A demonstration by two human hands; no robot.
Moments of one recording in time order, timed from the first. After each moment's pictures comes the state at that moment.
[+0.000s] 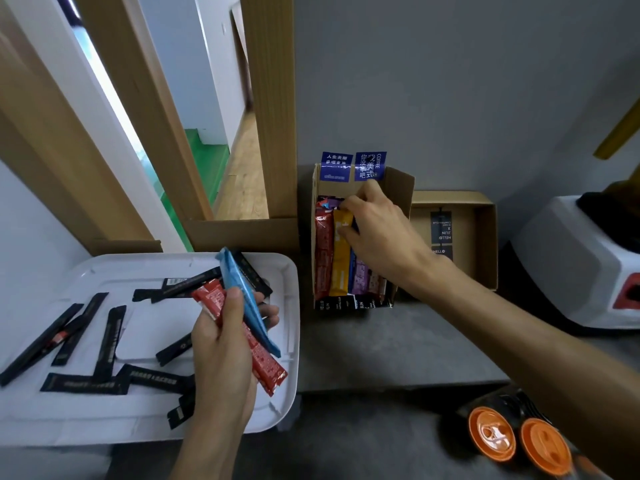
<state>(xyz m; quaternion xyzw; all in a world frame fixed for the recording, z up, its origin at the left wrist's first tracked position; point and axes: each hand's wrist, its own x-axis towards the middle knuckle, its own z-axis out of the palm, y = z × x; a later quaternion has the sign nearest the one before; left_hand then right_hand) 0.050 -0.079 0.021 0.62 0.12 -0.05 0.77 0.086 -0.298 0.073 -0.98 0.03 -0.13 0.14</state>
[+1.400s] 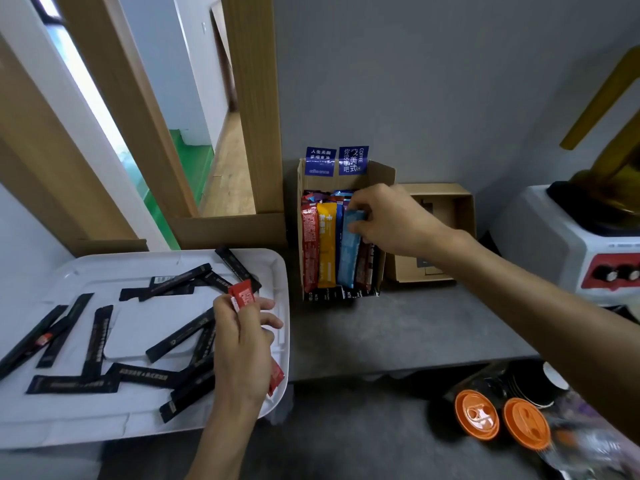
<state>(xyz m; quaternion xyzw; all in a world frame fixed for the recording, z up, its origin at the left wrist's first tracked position) 0.035 -0.090 0.010 0.74 0.02 -0.04 0.67 0.069 -0.328 0.098 -0.97 0.05 -0.03 0.22</state>
